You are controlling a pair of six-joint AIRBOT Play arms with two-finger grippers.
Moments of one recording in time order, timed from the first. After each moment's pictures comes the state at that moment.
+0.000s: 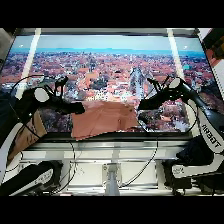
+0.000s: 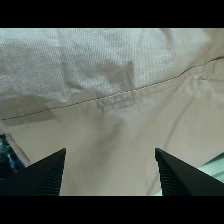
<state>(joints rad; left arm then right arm) -0.18 -1.13 0.88 1.16 -1.10 -1.48 0.04 -1.55 1.09 -1.02 1.24 1.12</state>
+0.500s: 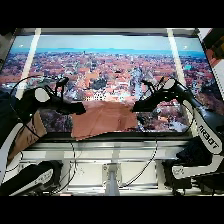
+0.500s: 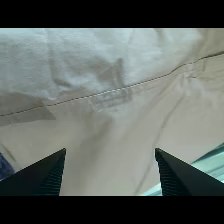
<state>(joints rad) -0.19 -1.13 0.88 1.12 -1.10 -1.48 0.11 -1.56 1.09 -0.96 1.26 1.16</state>
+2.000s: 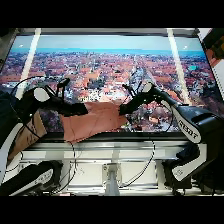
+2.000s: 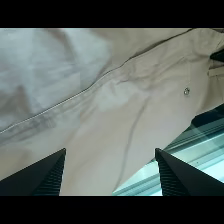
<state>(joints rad) -0.19 -1.13 0.88 1.06 -1.14 -1.48 0.33 -1.76 1.19 -0.81 1.15 1.08</state>
